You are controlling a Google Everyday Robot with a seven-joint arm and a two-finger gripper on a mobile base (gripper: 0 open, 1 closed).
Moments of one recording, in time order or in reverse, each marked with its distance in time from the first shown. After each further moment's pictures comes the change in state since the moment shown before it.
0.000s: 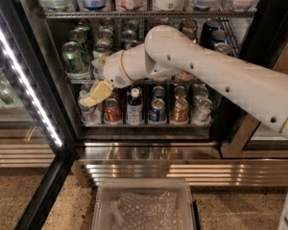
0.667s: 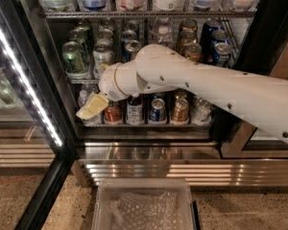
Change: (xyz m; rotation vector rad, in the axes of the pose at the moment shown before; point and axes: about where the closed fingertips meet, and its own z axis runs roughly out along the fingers) arm 0.018 0.016 0.011 0.135 0.067 0.010
